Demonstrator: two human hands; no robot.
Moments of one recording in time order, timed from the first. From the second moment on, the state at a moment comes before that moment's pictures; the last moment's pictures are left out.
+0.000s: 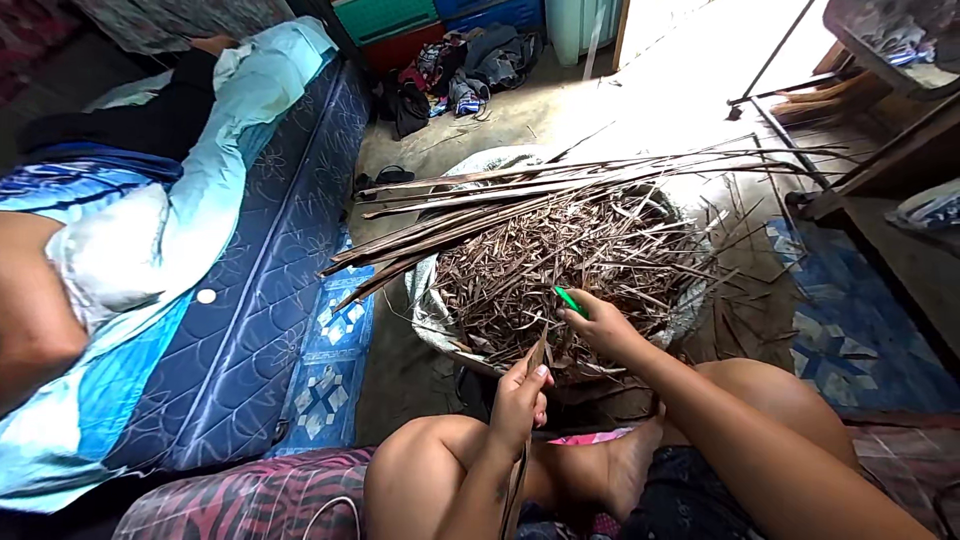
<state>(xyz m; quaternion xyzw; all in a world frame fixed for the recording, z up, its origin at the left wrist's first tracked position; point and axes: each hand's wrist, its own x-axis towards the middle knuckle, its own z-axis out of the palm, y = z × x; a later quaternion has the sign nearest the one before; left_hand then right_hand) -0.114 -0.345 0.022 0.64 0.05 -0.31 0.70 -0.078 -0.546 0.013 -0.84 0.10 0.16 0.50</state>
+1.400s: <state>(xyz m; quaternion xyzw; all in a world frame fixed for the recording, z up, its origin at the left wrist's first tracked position) -0.111 -0.343 0.007 0.89 -0.05 -0.19 0.42 -0.081 -0.504 0.026 -0.92 0.17 0.28 0.23</state>
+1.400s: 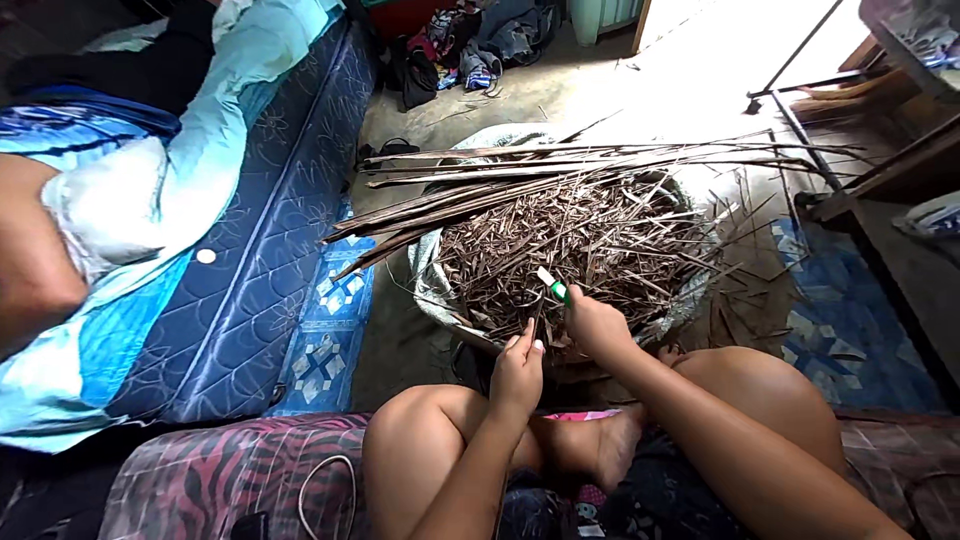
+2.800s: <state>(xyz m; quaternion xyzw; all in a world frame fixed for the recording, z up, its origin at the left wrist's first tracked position) -0.101 -0.342 0.005 0.75 0.07 -0.23 0.61 -0.102 -0.486 0.029 -0.92 0.07 0.30 0.22</state>
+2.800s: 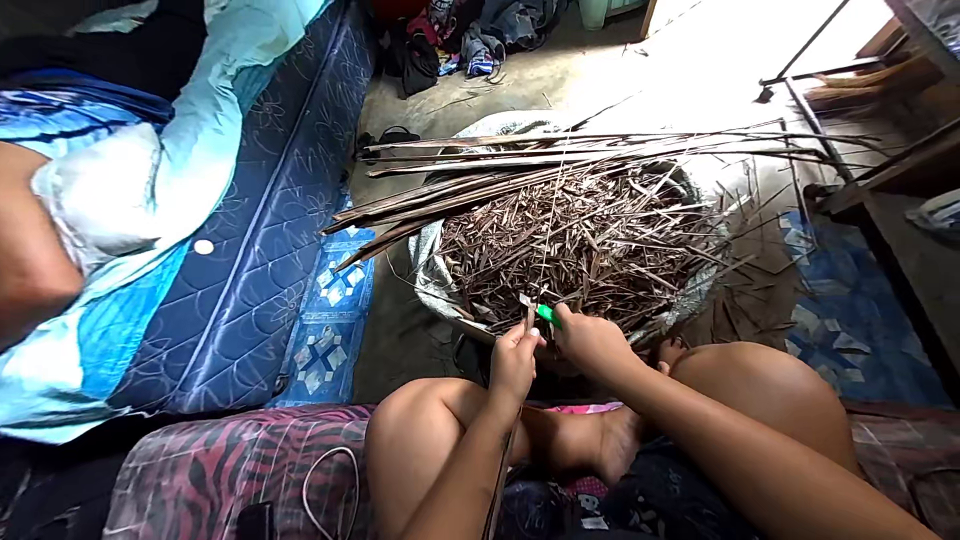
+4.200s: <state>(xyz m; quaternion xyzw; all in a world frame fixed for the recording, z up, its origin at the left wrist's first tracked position) -0.097 -0.332 0.030 0.56 0.17 -0.33 0.74 -0.082 -0.516 0.021 -0.93 0.04 0.25 0.27</state>
